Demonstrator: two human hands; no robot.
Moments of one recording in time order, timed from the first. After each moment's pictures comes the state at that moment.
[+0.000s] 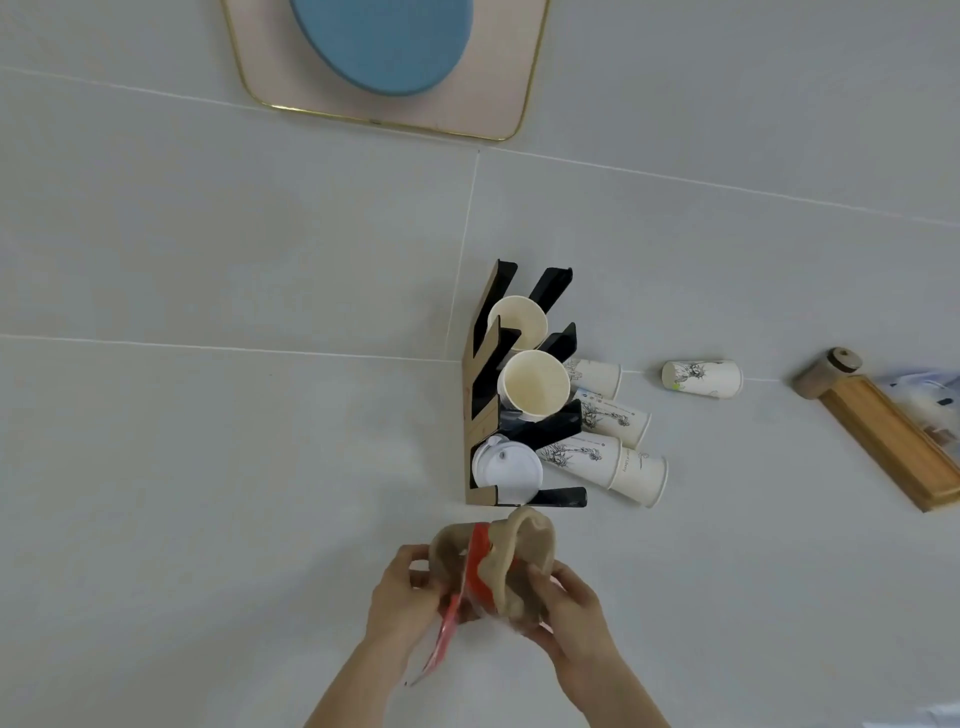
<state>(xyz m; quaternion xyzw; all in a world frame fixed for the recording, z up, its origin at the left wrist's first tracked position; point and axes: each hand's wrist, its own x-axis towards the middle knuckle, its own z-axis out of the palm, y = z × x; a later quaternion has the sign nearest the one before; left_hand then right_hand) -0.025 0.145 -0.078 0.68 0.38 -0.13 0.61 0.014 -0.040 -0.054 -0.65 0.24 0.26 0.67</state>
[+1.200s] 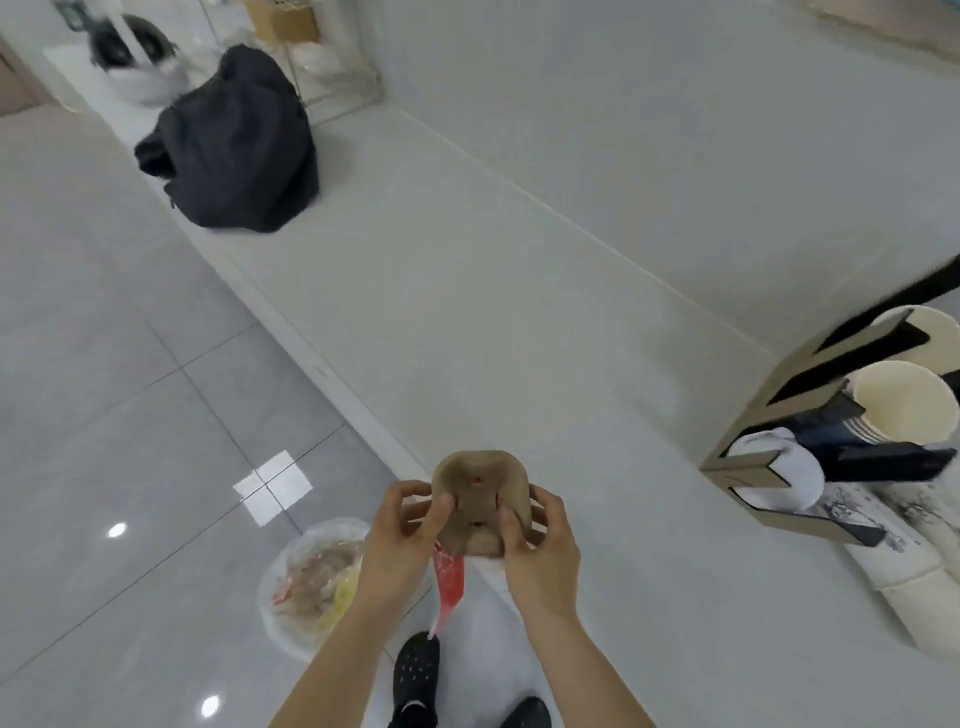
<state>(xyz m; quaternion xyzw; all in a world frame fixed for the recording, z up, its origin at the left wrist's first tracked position) -0.267 0.123 -0.075 0.48 0.58 0.24 0.61 -0.130 0.052 -0.082 -0.78 -0.19 0.35 0.47</state>
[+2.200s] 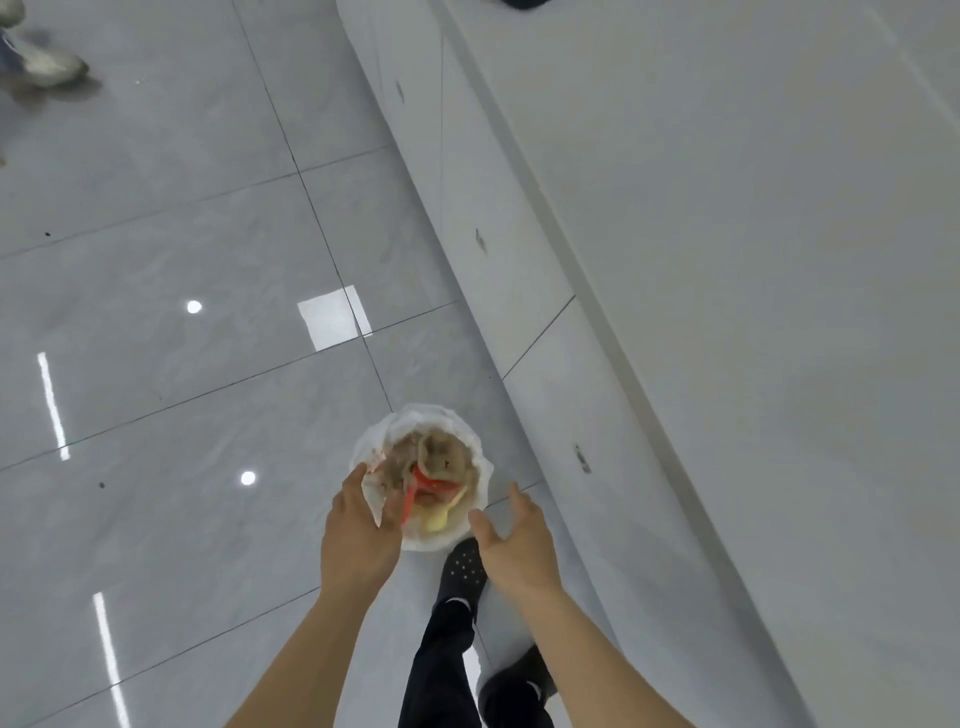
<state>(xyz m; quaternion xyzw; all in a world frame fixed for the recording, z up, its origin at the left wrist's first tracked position) -0.500 0.166 -0.251 0.39 0.80 0.09 0.44 -0.327 0.156 -0.231 -0.77 -0.34 0.54 0.04</state>
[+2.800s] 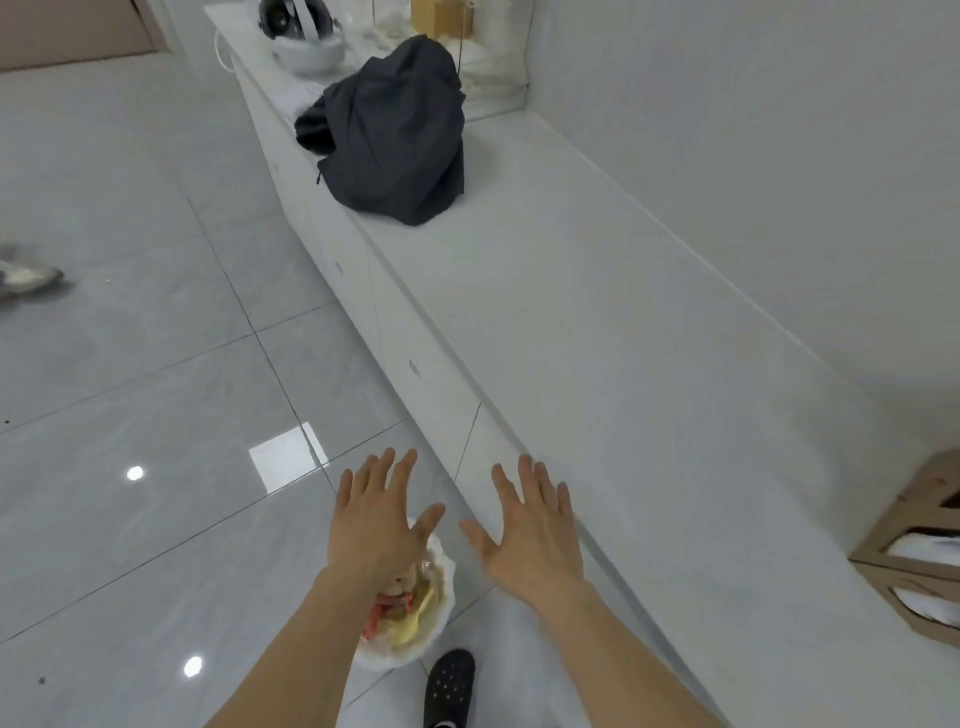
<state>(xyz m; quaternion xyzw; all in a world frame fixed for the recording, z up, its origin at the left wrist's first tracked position) -0.451 0.240 -0.120 0.75 0.62 0.02 0.24 -0.270 0.184 -0.088 -0.76 -0.61 0.23 -0.04</state>
